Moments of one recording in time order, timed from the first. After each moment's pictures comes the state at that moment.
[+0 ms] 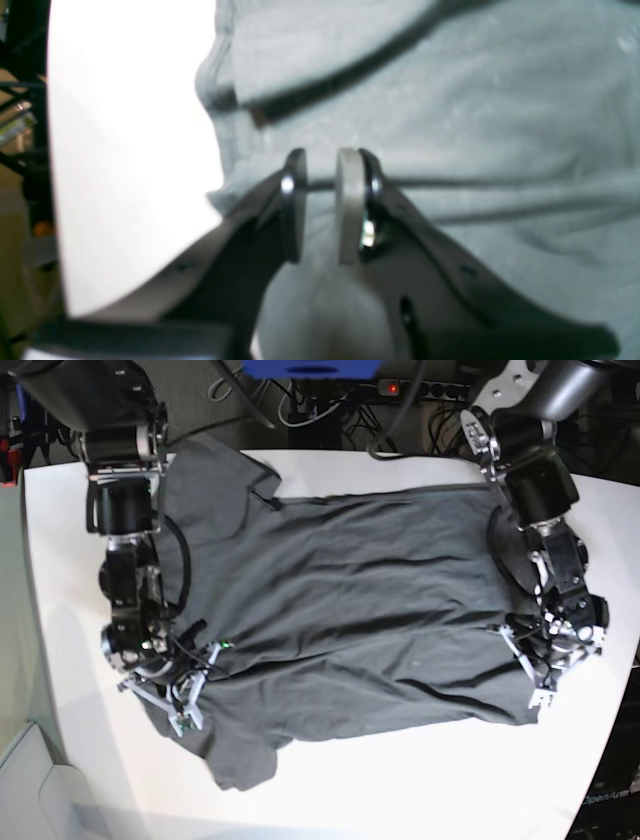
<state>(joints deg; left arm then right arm) -22.0 -6.6 -25.7 71.8 17.4 -34.7 46.7 24.0 6.2 1.1 64.8 -6.5 23.7 -40.4</state>
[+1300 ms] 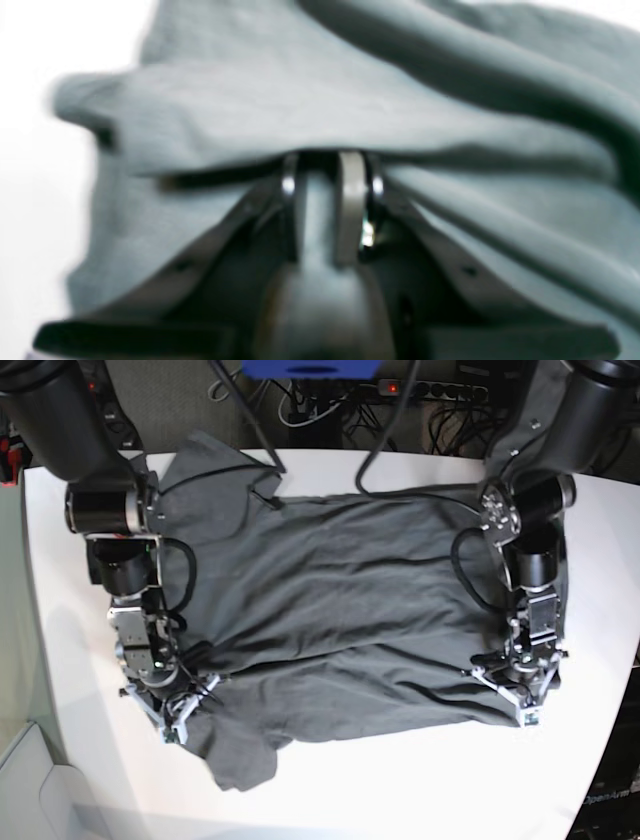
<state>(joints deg) -37.1 -8.5 -25.5 30.4 16.1 -7.6 17.5 38.2 6.6 0.8 26.5 -6.7 10.3 -6.7</state>
